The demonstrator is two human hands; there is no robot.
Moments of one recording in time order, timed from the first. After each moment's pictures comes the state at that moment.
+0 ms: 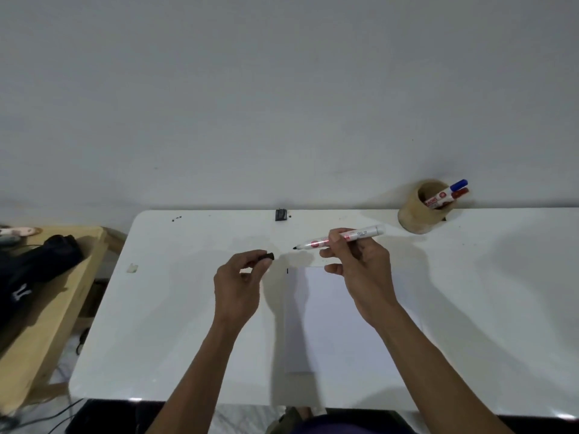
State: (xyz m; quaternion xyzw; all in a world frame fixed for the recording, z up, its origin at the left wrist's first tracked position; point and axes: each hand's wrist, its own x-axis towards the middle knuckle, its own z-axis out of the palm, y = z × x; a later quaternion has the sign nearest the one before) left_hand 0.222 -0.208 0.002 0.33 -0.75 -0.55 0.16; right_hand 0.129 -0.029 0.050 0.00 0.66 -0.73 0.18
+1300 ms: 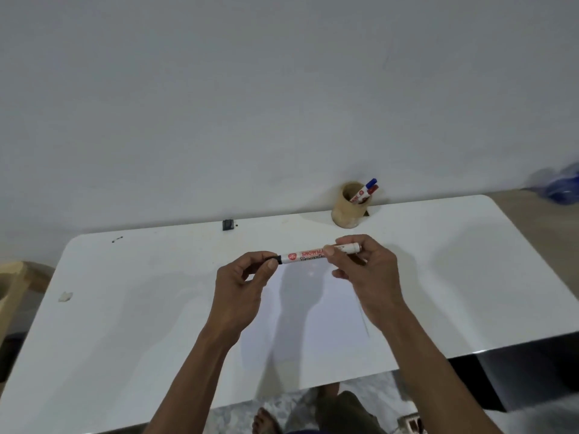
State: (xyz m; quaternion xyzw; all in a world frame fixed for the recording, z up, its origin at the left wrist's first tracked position) left_hand 0.195 -0.131 0.050 0.19 -0.69 -0.69 0.08; right_hand 0.131 0.065 0.081 0.04 0.69 -0.72 0.09
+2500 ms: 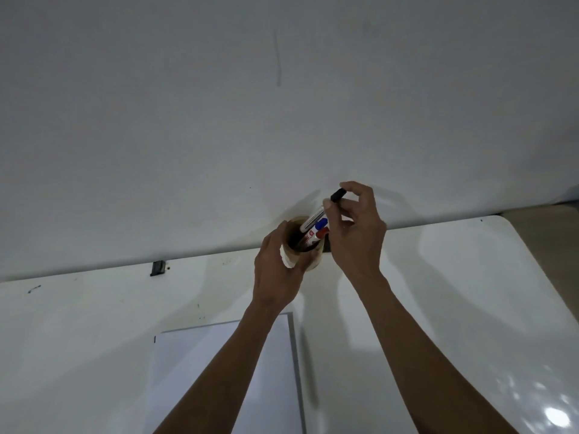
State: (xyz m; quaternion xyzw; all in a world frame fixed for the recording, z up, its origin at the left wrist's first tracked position) left_hand -0.040 0.019 0.002 0.14 -0.85 -0.49 0.11; right_hand -0.111 0.137 0.034 -0.04 0.79 -0.60 -0.13
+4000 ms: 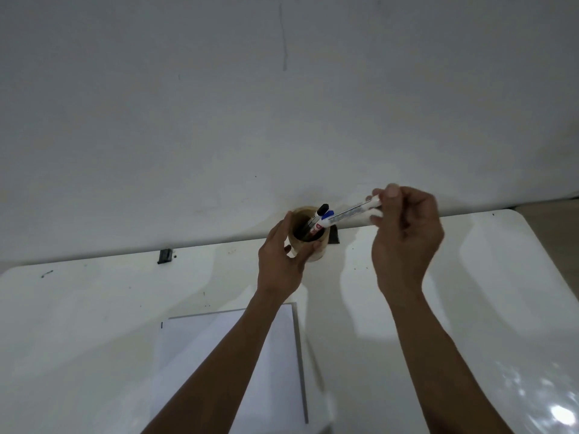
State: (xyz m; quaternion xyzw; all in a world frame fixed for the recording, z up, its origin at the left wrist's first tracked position) left_hand -0.039 0.016 -0.013 0.16 -0.82 -0.54 0.10; right_hand -0.087 0.164 0.063 0.07 0.65 -0.73 -0.16
